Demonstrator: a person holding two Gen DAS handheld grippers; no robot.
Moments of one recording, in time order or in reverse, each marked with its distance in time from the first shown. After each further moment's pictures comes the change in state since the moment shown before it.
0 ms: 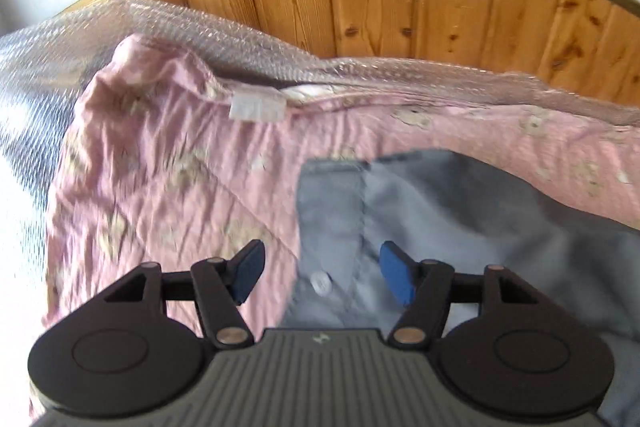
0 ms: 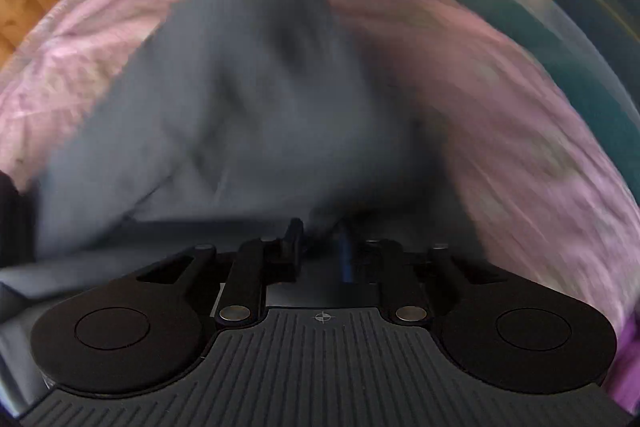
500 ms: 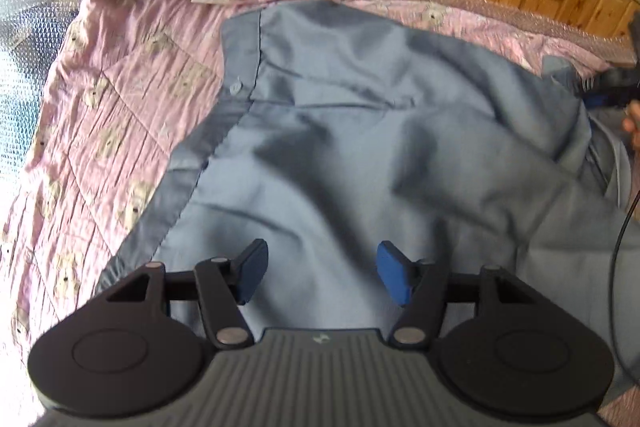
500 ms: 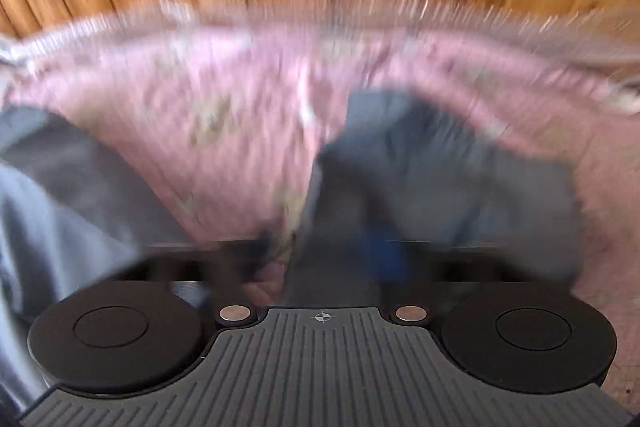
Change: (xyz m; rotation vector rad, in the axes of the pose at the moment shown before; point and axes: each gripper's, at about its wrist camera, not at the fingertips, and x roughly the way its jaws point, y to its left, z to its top) left arm -0.130 -0.056 -0.159 -0.051 0.101 -0.086; right arm 0.063 0.415 0.054 -0.686 -0.042 0.293
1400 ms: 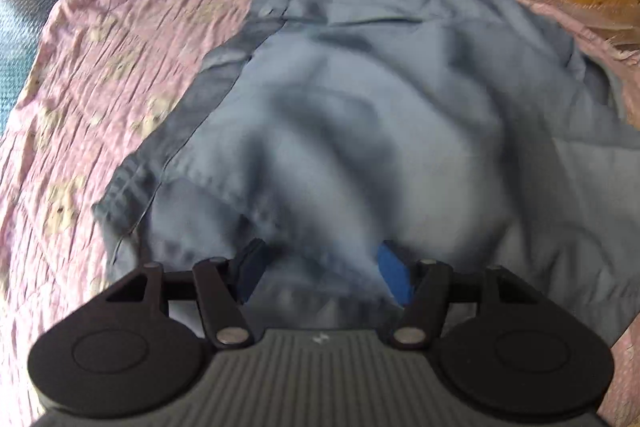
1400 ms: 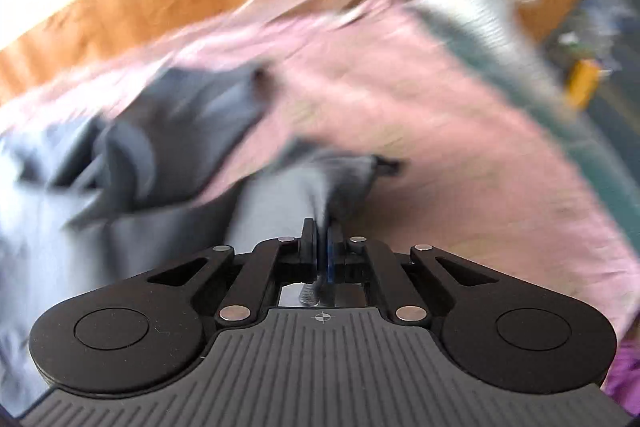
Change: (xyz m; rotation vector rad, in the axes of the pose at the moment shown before) left arm 0.018 0.075 -0.109 0.029 0.057 -0.103; right arm -0.247 -0.131 -0.313 0.423 -0.218 -0.319
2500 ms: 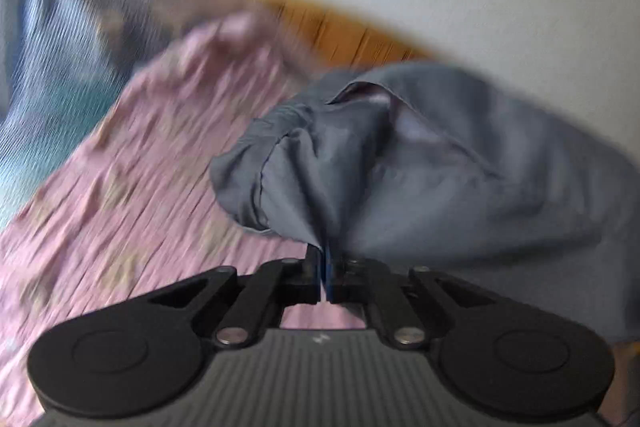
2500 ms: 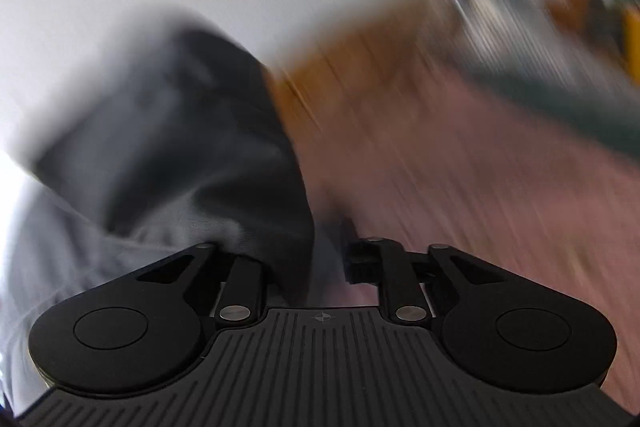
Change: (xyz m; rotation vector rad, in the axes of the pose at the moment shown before) left arm -0.097 0.050 0.011 -0.292 -0.149 0.004; right arm 0.018 -0.013 0.022 0.253 0.030 0.330
